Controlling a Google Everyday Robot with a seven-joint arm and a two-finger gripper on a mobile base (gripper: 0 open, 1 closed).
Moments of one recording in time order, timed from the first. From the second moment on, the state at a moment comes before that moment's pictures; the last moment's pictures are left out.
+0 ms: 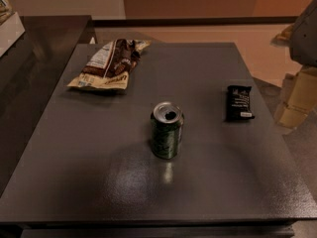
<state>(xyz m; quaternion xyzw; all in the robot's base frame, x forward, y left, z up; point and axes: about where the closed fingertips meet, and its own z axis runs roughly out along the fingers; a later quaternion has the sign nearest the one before) 0.438 -0.217 0.976 -0.60 0.78 -0.03 0.16</state>
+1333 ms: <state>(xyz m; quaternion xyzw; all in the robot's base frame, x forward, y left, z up) 0.488 -0.133 0.962 -0.64 0.72 0.07 0.24</state>
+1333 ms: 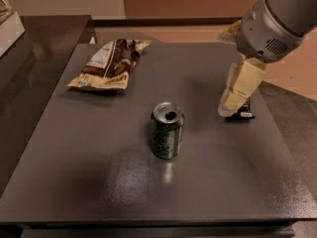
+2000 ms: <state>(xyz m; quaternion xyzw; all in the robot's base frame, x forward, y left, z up) 0.549 -0.062 0.951 -0.65 0.69 0.08 0.29</state>
